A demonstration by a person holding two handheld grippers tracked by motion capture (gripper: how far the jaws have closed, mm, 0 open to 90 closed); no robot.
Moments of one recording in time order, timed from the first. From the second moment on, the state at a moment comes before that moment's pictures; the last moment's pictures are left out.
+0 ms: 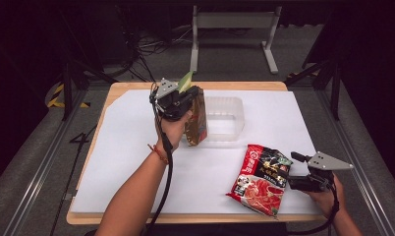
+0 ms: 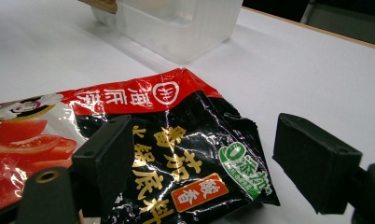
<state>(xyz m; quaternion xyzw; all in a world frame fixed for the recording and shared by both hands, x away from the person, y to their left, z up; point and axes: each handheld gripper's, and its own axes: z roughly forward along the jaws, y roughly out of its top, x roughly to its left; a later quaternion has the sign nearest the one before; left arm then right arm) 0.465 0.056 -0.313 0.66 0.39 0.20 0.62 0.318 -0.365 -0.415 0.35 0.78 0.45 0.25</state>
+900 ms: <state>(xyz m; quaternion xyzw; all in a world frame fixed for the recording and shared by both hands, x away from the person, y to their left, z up) 0.496 0.027 -0.297 0.64 0.39 0.24 0.62 0.317 -0.366 -0.415 0.35 0.78 0.45 0.25</state>
